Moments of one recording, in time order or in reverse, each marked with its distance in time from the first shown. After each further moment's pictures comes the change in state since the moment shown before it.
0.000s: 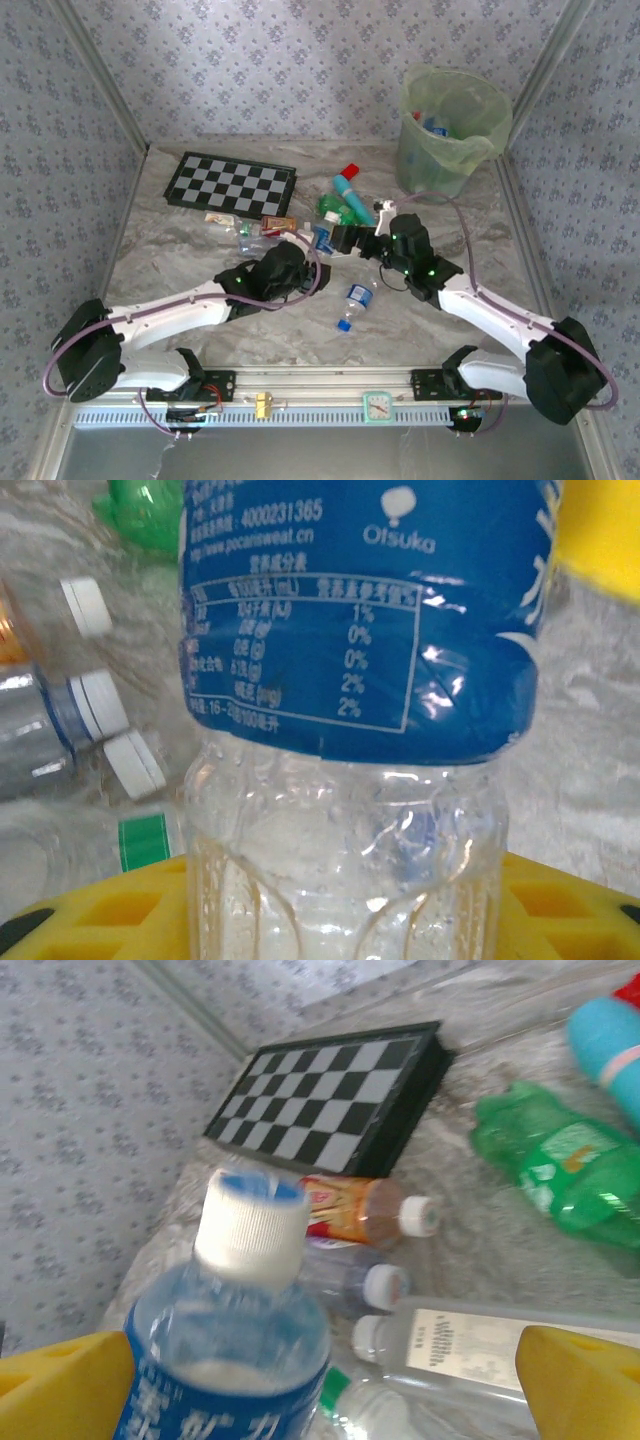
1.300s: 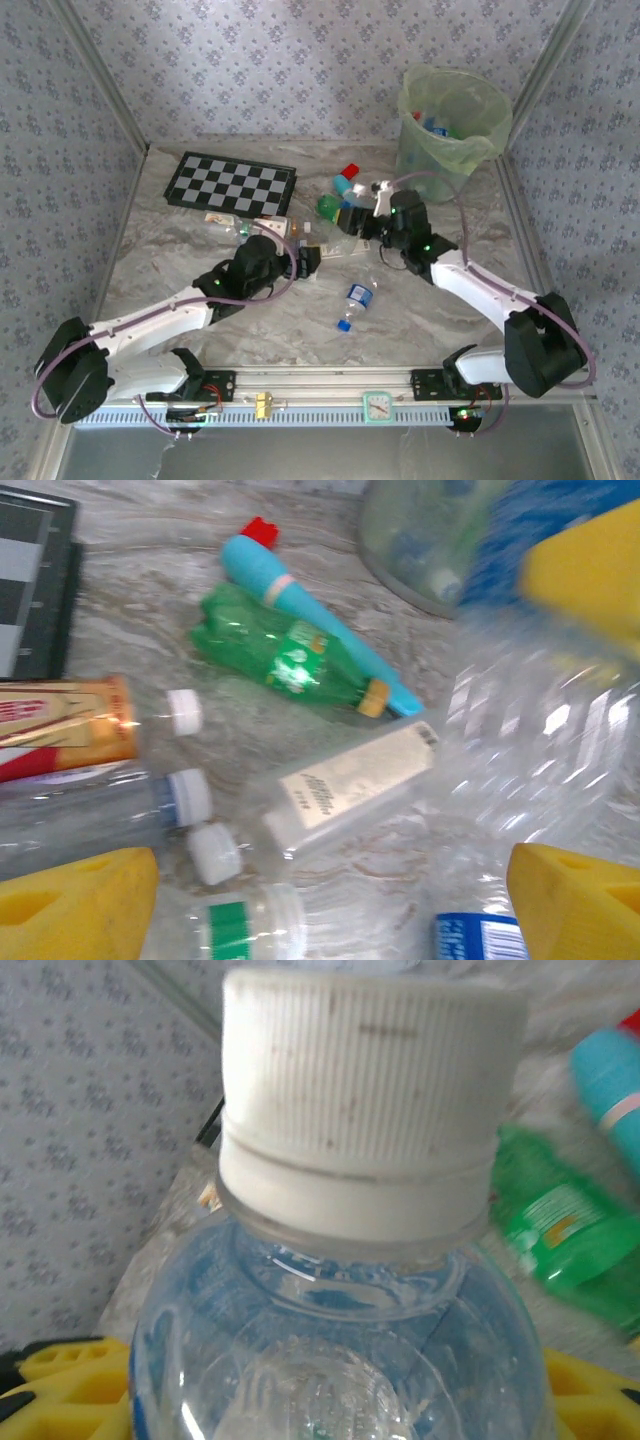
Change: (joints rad) left arm 0.146 -0.131 -0.119 0.155 0.000 0.022; right arm -0.153 0.138 0.178 -0.076 -0.116 -0.077
